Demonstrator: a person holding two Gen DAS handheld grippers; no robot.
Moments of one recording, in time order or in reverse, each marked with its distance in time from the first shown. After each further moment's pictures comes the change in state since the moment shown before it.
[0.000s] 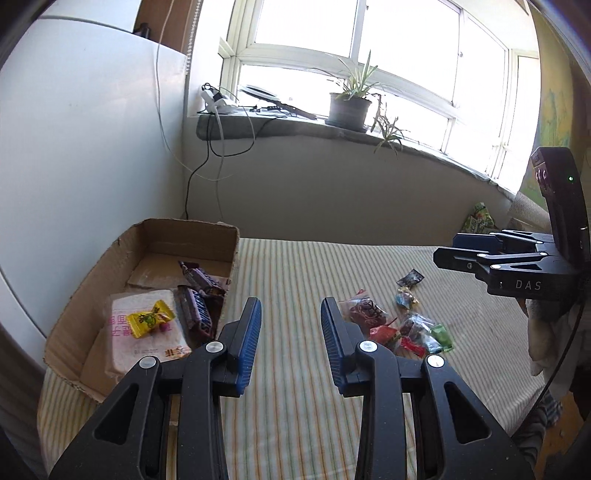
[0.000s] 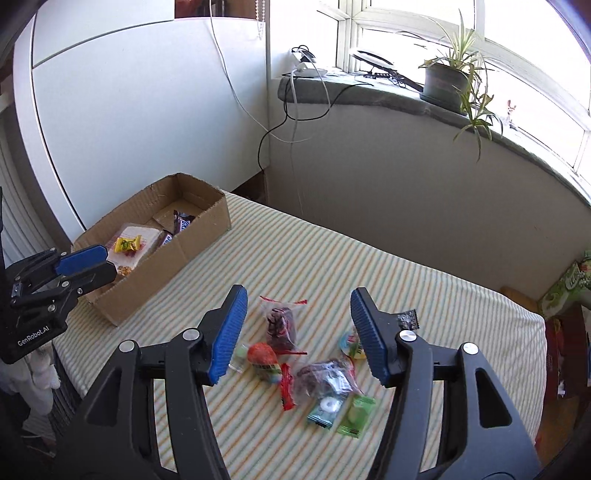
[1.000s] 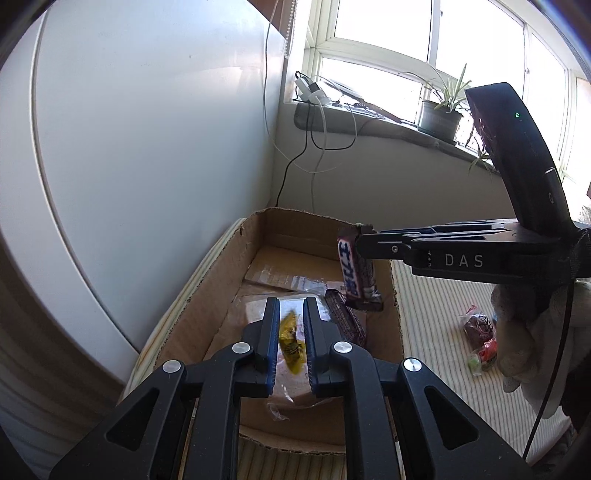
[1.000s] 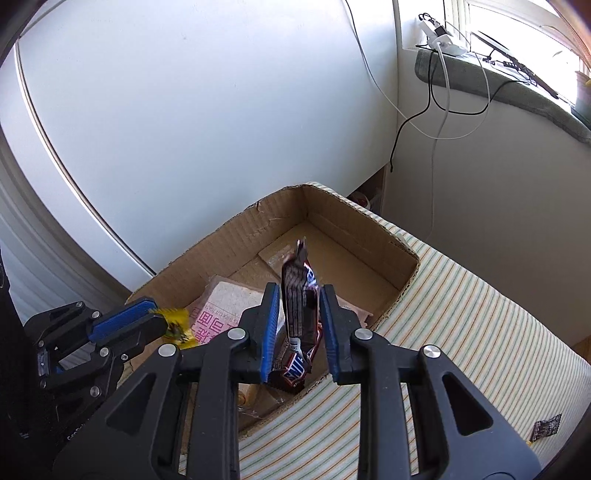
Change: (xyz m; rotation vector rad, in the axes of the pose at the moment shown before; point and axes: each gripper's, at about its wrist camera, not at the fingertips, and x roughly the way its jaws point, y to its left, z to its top) left arm -0.004 0.123 0.004 -0.130 0.015 0.238; right arm 0.137 0.170 0.099 -0.111 0.102 0.336
